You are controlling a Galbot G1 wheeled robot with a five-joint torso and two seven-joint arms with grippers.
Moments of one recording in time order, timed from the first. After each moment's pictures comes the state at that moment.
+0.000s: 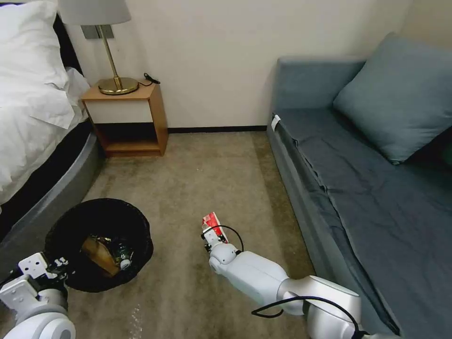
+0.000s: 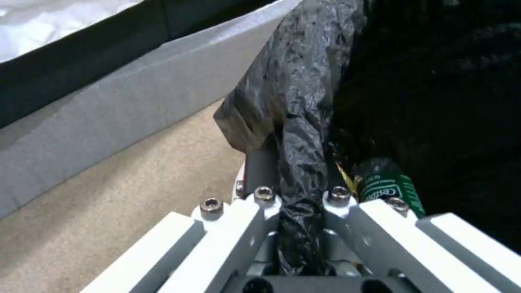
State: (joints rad) left arm 1.64 -1.45 -0.93 -2.25 -0.53 0.52 -0.46; right arm -0.43 1.52 -0.75 0.74 0.75 -0.30 0.41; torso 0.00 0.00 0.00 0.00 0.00
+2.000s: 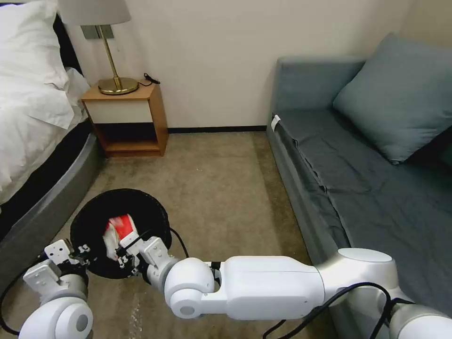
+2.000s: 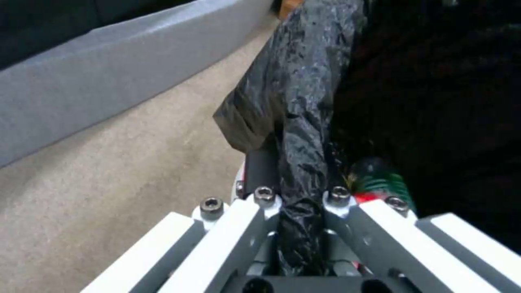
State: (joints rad) left arm 1.56 -1.46 -0.84 -2.25 -0.56 0.56 -0.47; right arm -0.25 1.38 -1.02 1.82 1.15 -0.36 0.68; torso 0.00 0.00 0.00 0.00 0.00
